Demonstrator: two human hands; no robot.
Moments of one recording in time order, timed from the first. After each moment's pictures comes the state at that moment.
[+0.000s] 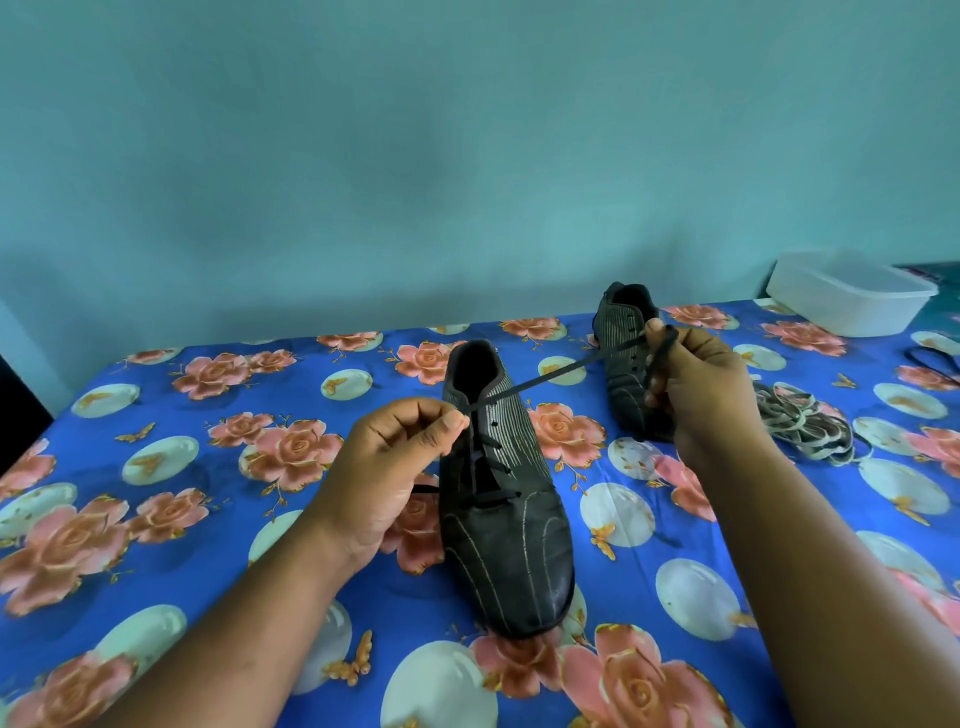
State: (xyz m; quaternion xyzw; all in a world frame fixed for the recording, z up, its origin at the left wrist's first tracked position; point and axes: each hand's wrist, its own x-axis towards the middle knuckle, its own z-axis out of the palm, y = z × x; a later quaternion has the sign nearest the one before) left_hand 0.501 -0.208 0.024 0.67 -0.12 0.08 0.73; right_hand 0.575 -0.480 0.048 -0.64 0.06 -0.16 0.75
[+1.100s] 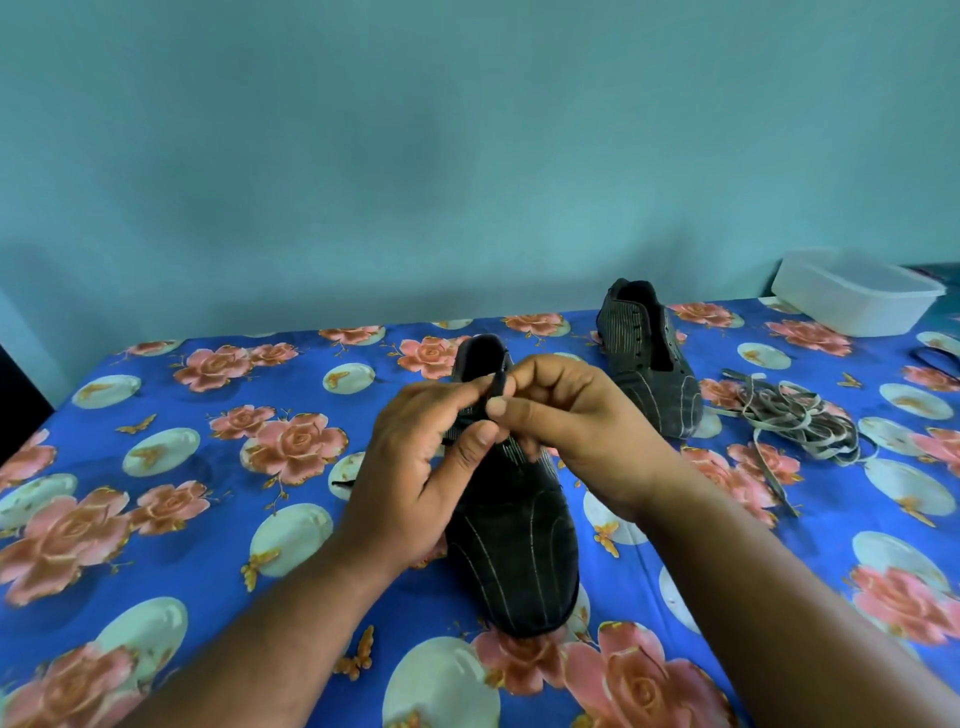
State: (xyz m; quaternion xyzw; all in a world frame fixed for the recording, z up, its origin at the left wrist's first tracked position) left_hand 0.500 -0.218 0.016 0.81 -0.25 0.32 0.43; right_hand 0.524 -0.402 0.057 -0.67 -0.26 0.06 0.70
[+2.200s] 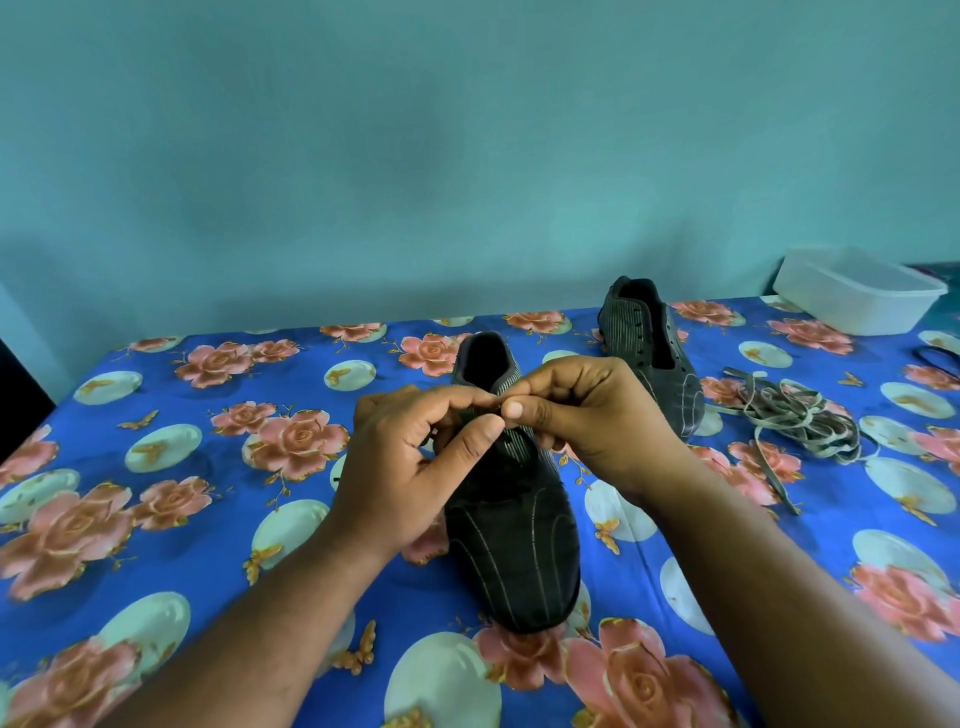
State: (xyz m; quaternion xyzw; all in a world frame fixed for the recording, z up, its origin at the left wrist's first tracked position) left_hand 0.502 -0.210 0.020 0.81 -0.23 0.32 0.44; right_hand 0.529 -0.414 0.055 -0.71 -0.26 0.01 0.65
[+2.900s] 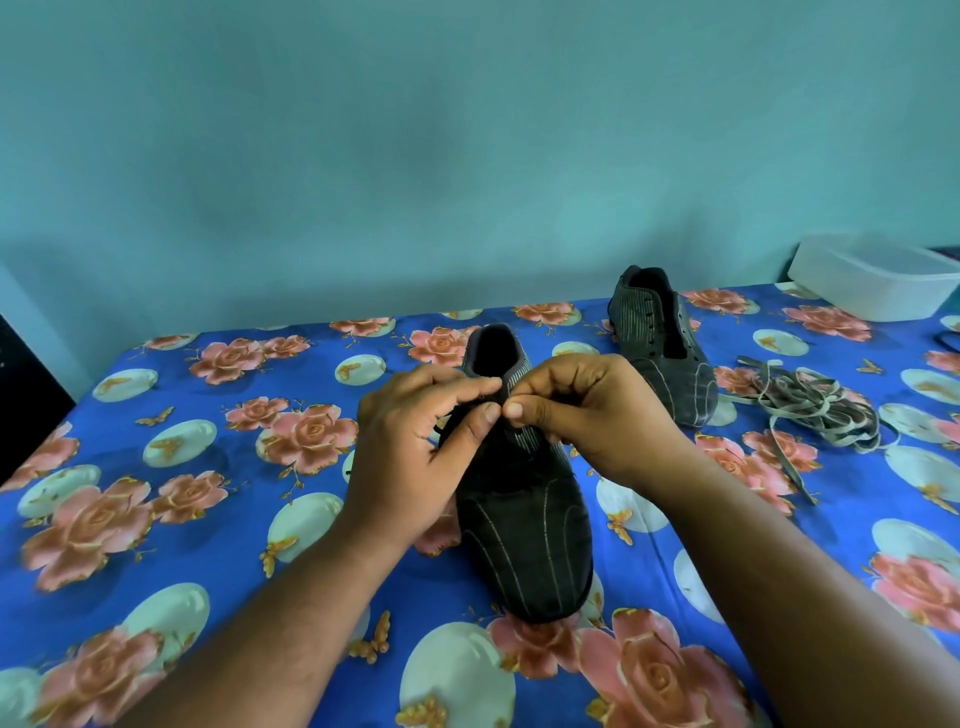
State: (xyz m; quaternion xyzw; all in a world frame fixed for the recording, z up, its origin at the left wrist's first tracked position) left_hand 0.507 -0.210 0.016 0.81 -0.22 0.36 0.40; right_hand 0.535 -0.412 0.046 -0.75 -0.27 -0.01 0.60
